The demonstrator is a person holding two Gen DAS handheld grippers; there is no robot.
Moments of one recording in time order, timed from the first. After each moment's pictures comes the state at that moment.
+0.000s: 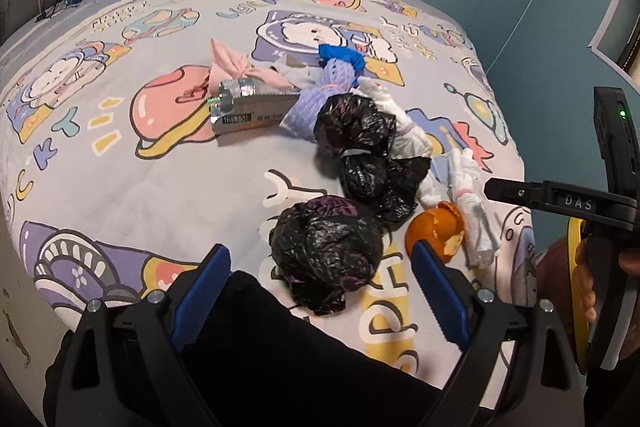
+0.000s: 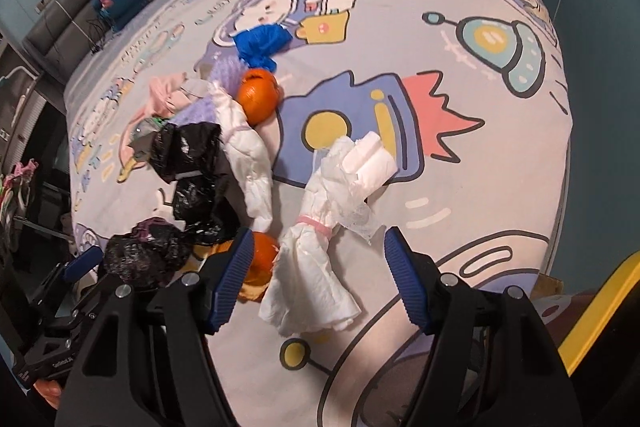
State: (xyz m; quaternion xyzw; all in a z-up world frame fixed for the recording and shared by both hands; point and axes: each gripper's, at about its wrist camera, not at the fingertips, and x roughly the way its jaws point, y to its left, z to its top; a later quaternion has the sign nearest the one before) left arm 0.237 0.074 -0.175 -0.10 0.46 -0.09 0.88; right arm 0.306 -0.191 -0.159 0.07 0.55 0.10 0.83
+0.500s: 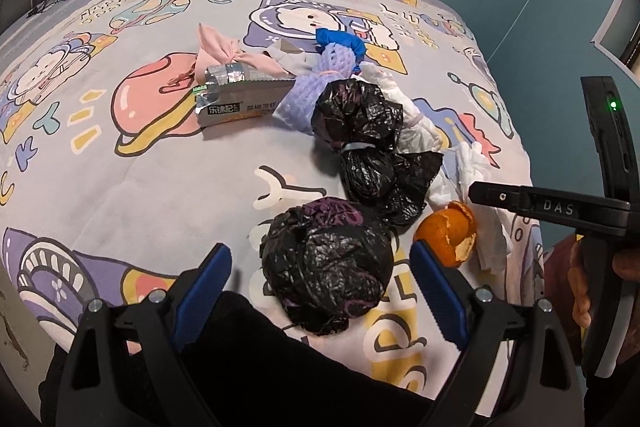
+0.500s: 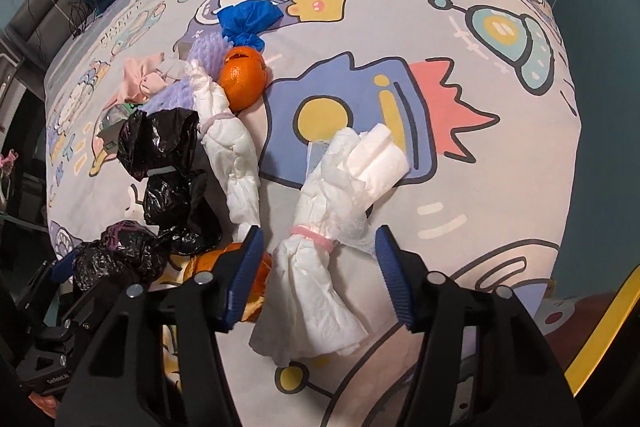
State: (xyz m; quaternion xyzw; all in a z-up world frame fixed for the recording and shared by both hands) left arm 0.256 0.069 -0.192 -0.09 0.48 -0.10 0.87; right arm 0.321 -0.171 -0.178 0.03 0.57 0.08 0.82
